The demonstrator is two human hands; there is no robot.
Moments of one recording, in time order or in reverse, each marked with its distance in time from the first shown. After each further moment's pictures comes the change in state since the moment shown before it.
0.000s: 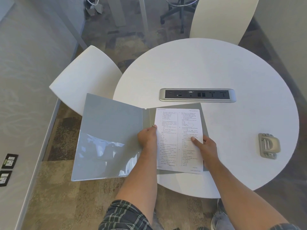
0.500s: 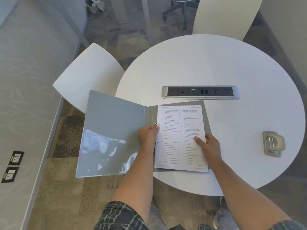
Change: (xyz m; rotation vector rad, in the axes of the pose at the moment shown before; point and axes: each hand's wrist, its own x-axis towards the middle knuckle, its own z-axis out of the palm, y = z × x) left_hand 0.003 0.003 -0.015 0.154 -0.137 0.098; right_hand -0.002 0.003 0.000 -0.126 0.084 -0.025
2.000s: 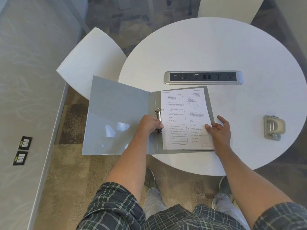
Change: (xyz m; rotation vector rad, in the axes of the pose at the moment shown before) left_hand -0.017 -0.003 -0.028 0.475 -0.263 0.093; right_hand -0.013 0.017 -0.029 0.173 0.098 -0.047
